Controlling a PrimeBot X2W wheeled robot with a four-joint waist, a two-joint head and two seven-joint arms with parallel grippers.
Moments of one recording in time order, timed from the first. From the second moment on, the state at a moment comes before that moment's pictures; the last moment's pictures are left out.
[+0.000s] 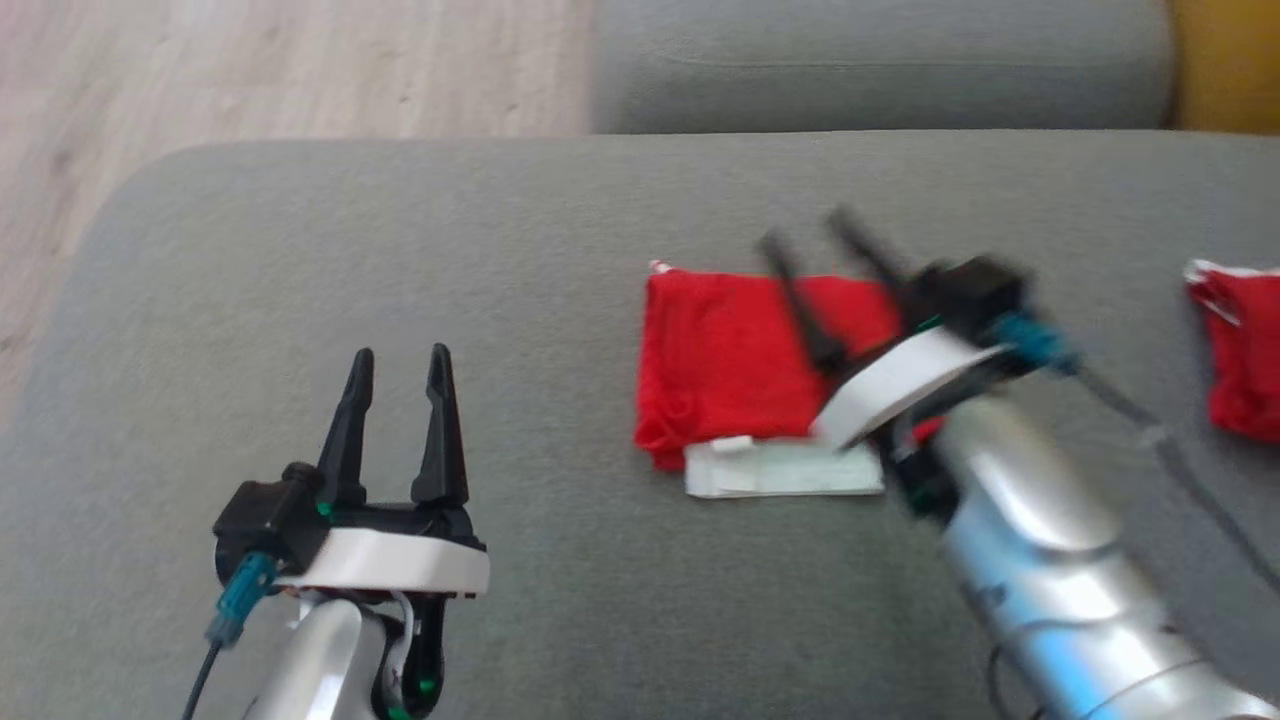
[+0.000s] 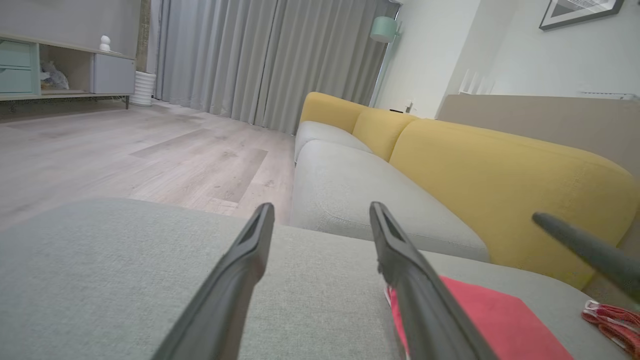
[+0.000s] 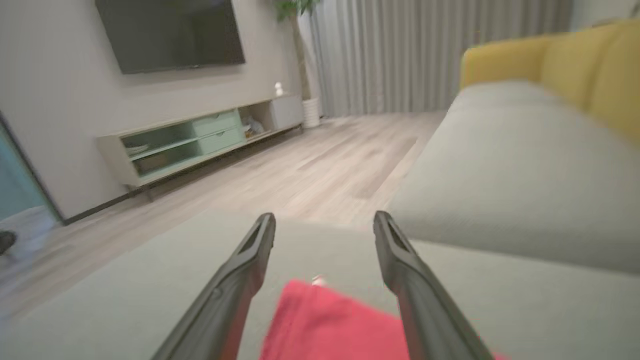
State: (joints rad) left arm -0.18 0.11 -0.32 0.20 -0.47 0.03 -0.23; right arm -0.59 -0.08 0.51 0.70 0.42 0.13 -0.25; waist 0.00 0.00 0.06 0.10
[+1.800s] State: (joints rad) left arm -0.24 0.05 -0.24 0.22 -0.38 -0.05 -0.25; right arm -0.40 -0.05 0.01 0.60 0.07 0.13 -0.12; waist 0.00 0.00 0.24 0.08
